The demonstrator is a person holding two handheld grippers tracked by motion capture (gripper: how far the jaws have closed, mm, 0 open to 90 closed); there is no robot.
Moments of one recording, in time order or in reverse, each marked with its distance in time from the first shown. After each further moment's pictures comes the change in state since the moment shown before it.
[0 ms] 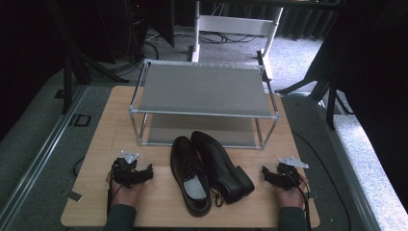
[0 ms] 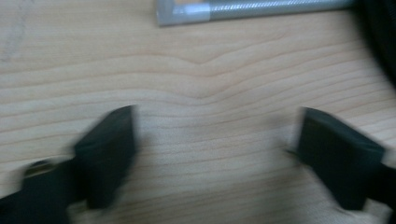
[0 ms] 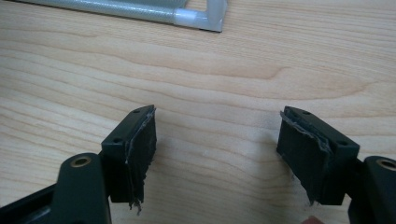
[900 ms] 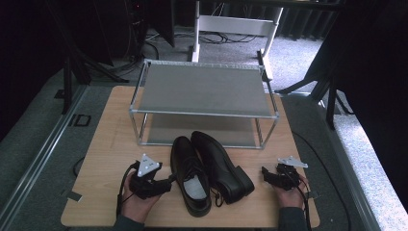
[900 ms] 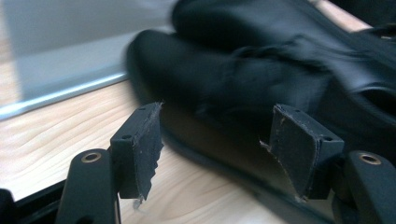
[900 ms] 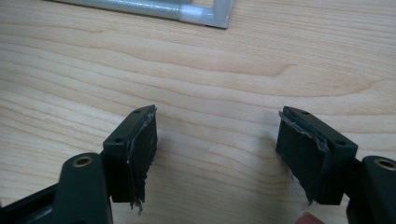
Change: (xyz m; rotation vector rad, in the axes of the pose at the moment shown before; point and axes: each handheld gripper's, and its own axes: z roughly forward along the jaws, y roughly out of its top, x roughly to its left) left arm -0.076 0.028 -0.086 -0.120 -0.428 0.207; right arm 0.002 0.001 -0.002 0.018 0.008 -0.008
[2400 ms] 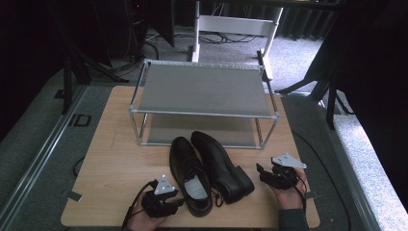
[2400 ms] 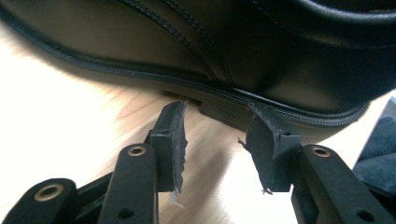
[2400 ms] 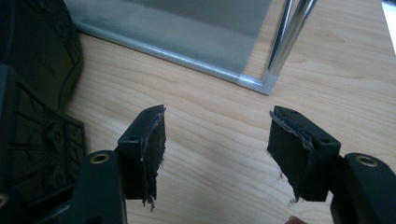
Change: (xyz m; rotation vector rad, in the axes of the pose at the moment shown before) left arm -0.019 -0.055 0.030 0.217 -0.186 0.104; right arm 0.034 0.026 -0.040 -0.109 0.066 -0.151
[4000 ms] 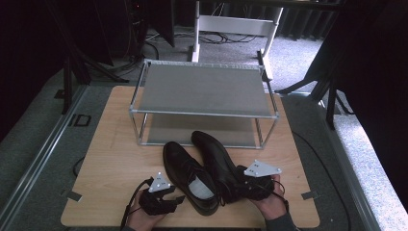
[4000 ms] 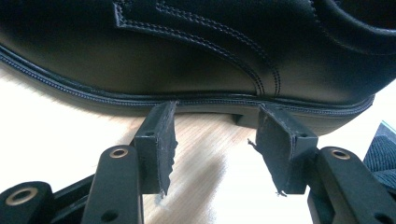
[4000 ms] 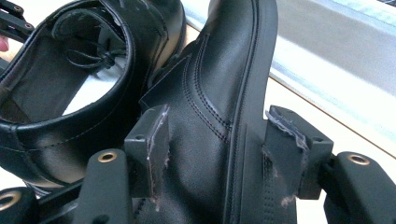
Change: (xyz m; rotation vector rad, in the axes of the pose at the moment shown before) left arm 0.011 -0.002 -0.003 -0.070 -0.006 -0.033; right arm 0.079 0.025 -0.019 -0.021 0.342 -0.227
